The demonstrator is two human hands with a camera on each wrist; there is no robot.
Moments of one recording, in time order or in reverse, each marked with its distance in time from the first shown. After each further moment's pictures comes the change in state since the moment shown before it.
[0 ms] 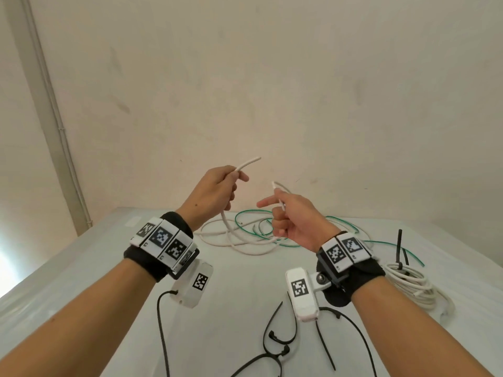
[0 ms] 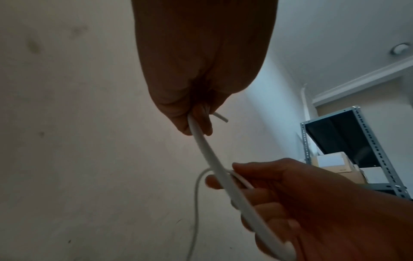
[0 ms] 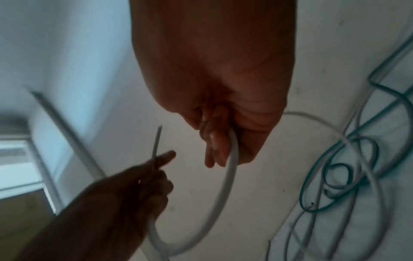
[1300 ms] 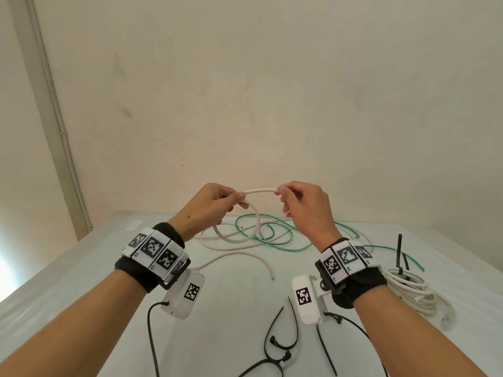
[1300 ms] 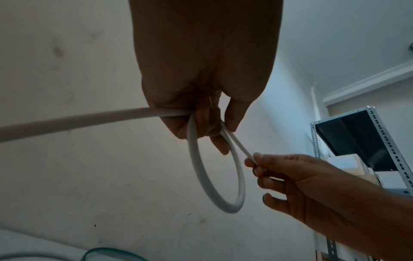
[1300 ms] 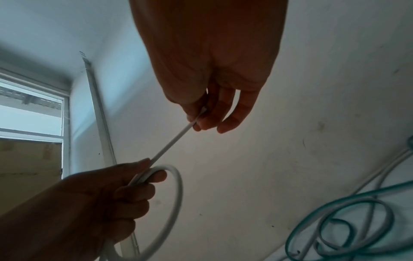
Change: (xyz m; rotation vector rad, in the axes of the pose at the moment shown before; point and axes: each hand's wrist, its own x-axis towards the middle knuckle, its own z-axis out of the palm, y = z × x) left_hand -0.009 -0.014 -0.014 0.114 -0.130 -0.017; right_hand 0.011 0.001 -0.016 -0.535 0.383 -0.633
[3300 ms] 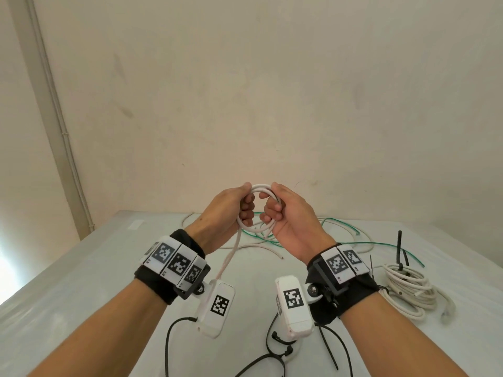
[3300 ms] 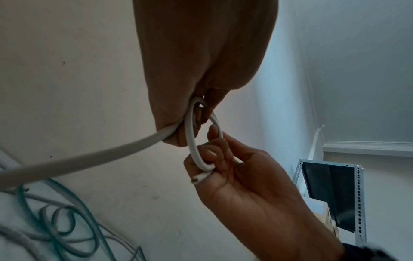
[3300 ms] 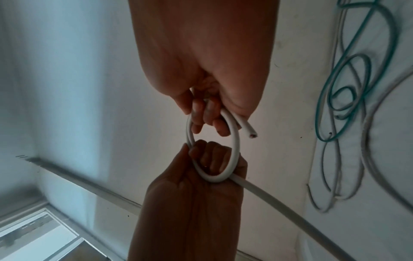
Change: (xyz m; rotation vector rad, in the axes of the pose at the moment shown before) left_hand -0.012 0.026 0.038 -0.639 0.011 -0.262; right_hand -0.028 -0.033 0.023 0.984 -0.208 0.487
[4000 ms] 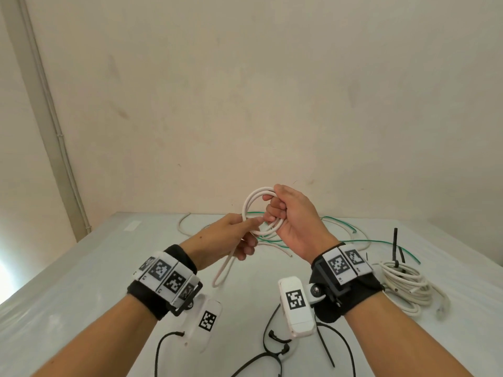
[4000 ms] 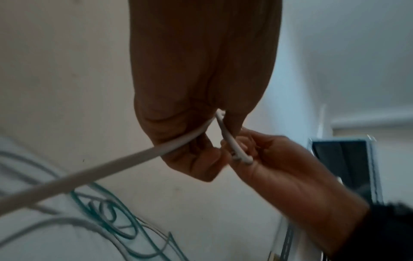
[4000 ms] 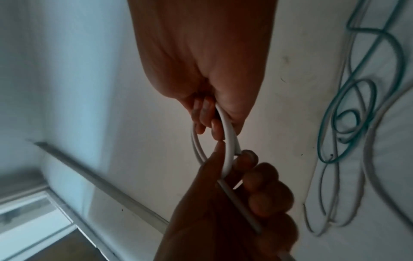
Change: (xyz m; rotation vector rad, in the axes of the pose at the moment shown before) left_hand -0.013 -0.028 -0.009 0.344 -0.219 -0.096; right_hand -0.001 -0.005 -0.011 0.038 0.010 -0.030
